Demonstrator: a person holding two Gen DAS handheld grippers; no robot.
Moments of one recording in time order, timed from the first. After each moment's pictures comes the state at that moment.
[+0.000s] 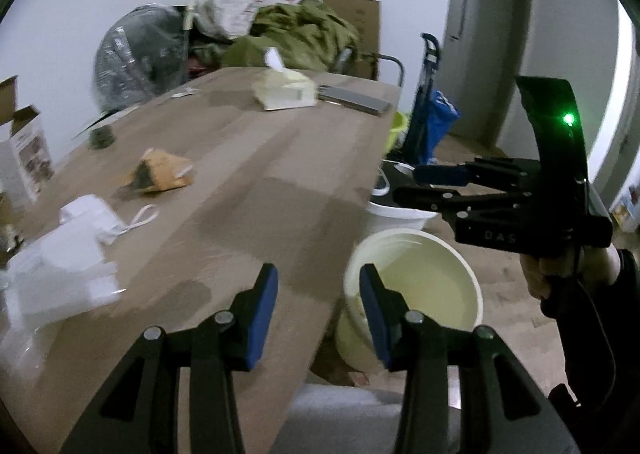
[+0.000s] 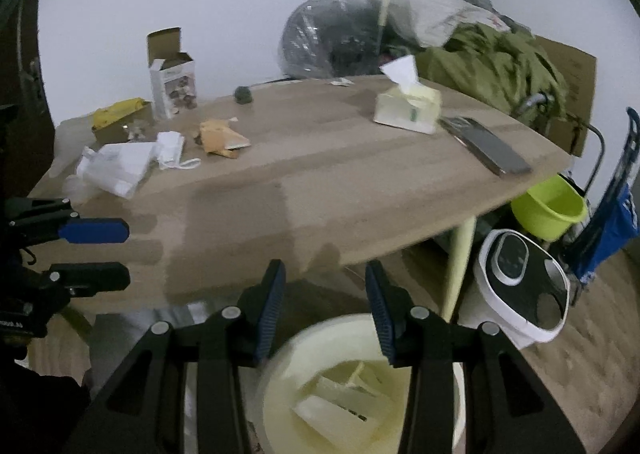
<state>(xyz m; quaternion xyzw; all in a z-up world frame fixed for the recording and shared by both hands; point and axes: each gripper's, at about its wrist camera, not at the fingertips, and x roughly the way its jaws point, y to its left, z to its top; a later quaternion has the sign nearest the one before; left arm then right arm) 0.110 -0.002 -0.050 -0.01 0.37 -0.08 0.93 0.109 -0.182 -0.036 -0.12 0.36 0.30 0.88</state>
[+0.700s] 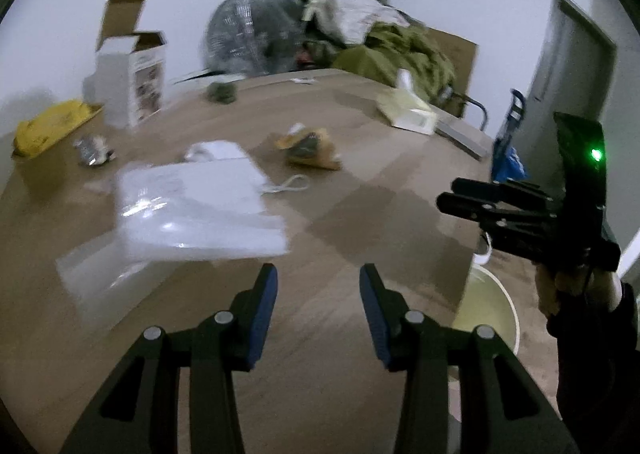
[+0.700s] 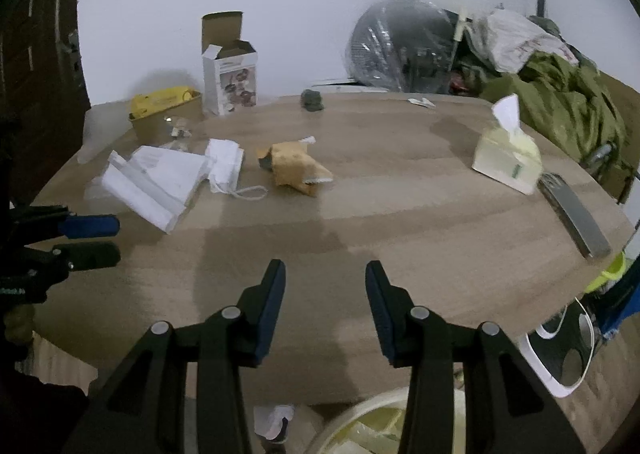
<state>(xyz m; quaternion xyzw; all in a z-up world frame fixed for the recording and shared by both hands) 0.073 0.106 -0.052 -0.12 0.36 0.05 0.93 0.131 -0.074 -0.032 -0.16 0.34 0.39 0.84</state>
